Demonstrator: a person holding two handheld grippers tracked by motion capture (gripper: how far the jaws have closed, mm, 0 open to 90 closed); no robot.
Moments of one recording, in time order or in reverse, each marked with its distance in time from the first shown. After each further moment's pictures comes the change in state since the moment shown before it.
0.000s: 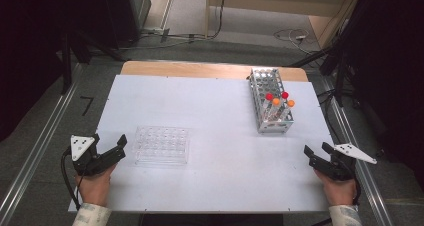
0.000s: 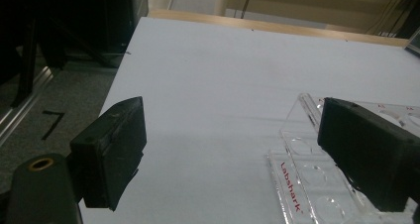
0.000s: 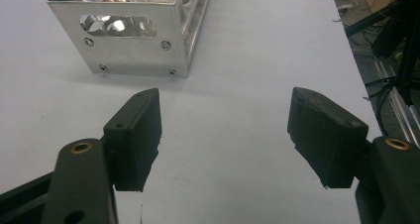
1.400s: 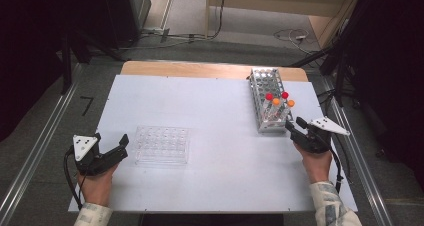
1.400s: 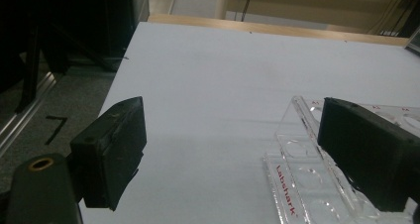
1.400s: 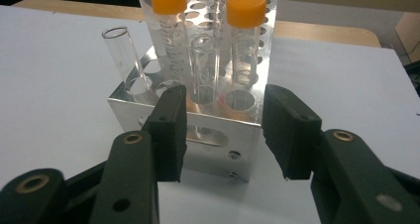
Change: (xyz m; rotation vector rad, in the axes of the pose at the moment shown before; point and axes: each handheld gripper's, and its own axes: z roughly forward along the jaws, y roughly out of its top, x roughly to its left) left arm -0.006 0.001 0.001 -0.008 0.008 0.018; right arm 0.040 0.054 0.052 -0.096 0.101 -0.074
